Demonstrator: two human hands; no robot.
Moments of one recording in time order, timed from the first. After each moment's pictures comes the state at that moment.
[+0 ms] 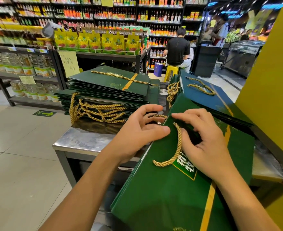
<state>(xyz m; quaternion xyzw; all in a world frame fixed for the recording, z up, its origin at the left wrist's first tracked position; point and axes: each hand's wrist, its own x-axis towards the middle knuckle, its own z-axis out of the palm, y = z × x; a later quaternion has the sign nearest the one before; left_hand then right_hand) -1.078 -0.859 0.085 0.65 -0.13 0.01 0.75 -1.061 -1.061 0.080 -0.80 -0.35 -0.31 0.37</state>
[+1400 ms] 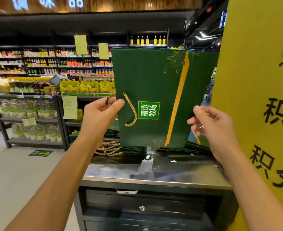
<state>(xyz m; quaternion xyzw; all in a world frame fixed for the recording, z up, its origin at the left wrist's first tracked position) -1.125 -0.830 0.226 0.67 -0.09 0.35 0.64 -1.097 -1.109 0.213 -0.65 -0.14 -0.22 0.71</state>
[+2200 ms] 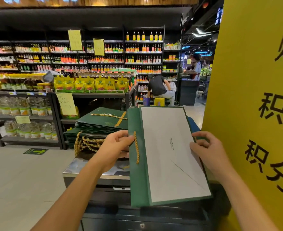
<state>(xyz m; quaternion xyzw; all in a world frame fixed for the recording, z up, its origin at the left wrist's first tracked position) -1.105 -0.843 0.138 0.71 -0.07 0.04 0.70 -1.084 -1.136 0.130 -0.75 -0.06 -0.13 0.65</state>
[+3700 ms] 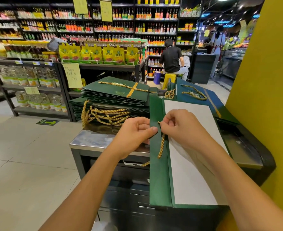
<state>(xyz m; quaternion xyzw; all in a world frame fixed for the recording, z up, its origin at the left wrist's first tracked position) -1.096 -0.849 0.086 0.76 -0.09 0.07 0.64 -1.070 -1.025 0.131 -0.91 -0.23 -0.10 0.33</state>
